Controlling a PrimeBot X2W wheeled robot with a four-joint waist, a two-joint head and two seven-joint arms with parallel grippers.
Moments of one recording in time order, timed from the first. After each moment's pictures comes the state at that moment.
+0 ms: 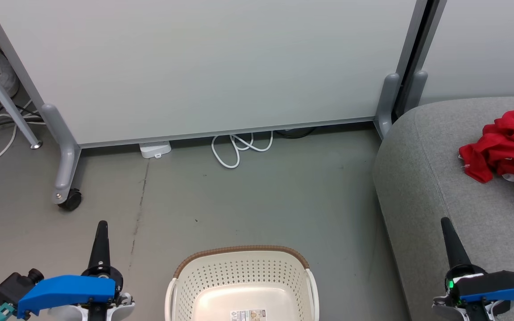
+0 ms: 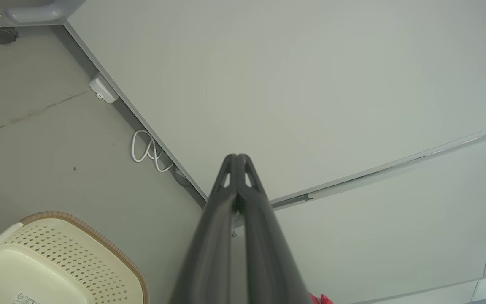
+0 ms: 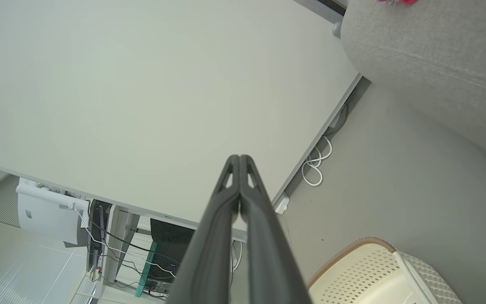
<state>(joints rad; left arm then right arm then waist) -0.06 0.05 0.06 0.26 -1.18 -0.12 0.00 -0.06 -0.05 -0.10 0.26 1.18 0.13 0.01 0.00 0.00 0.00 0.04</state>
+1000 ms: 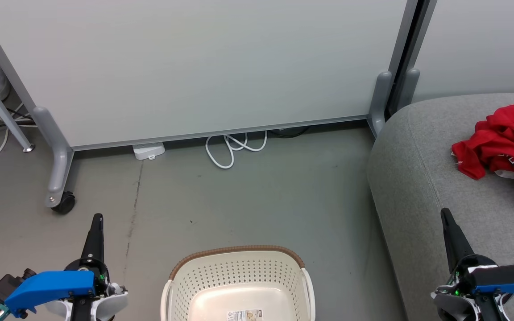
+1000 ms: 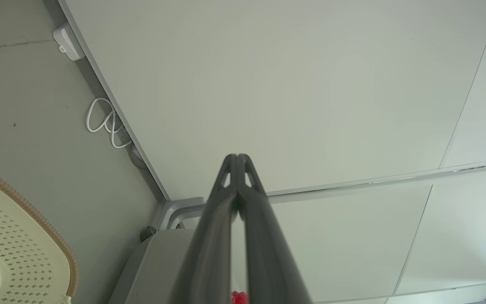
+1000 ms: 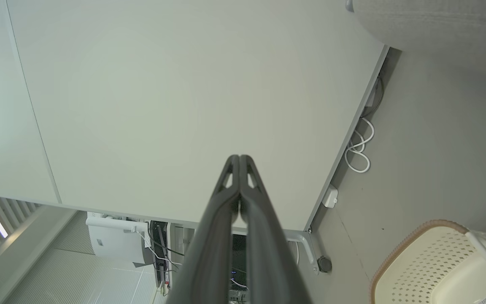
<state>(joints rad) -0.09 0.05 0.09 0.25 -1.45 -0.12 0.07 -0.09 -0.05 -0.11 0.25 1.45 0.13 0.07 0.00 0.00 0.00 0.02</state>
